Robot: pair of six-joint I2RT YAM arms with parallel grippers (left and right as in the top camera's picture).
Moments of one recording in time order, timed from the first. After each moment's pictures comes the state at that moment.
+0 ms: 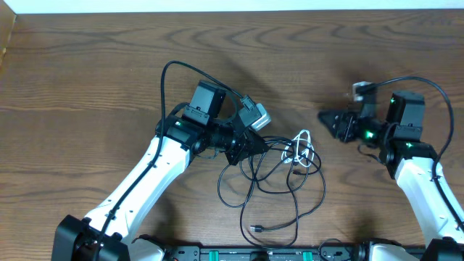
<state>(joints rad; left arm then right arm) -0.46 1.45 1.03 -0.60 0.84 0.31 -0.09 1.33 0.71 -0.19 -0.82 0.15</state>
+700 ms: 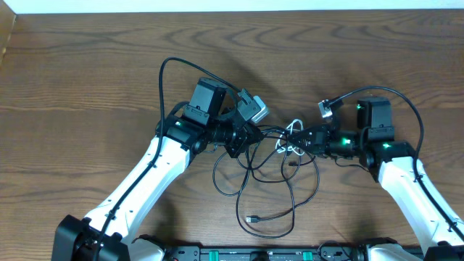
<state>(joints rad) -0.46 1.45 1.03 -0.52 0.66 0.27 0.12 1.33 0.72 -0.33 -0.96 0.55</state>
